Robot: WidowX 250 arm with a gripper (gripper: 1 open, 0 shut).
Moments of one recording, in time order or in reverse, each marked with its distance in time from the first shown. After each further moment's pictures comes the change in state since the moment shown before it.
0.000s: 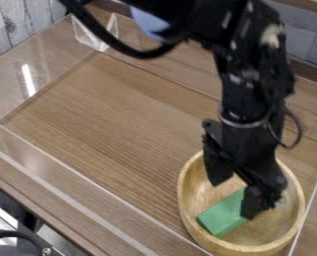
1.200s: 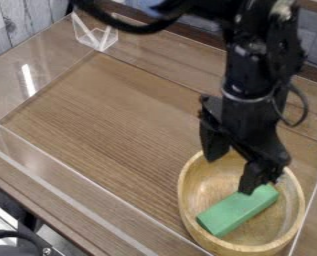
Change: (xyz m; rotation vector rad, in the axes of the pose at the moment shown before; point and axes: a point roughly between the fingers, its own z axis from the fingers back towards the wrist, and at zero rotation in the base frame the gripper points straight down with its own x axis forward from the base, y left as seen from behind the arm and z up) arm 0.003 0.012 0.030 0.095 -0.009 0.089
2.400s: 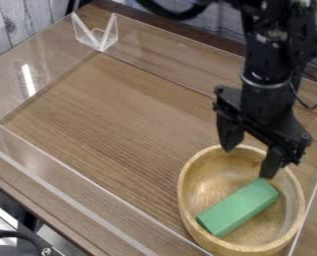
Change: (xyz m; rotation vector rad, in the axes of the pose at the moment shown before) arm 0.026 0.001 -0.010 -0.018 -0.016 0.095
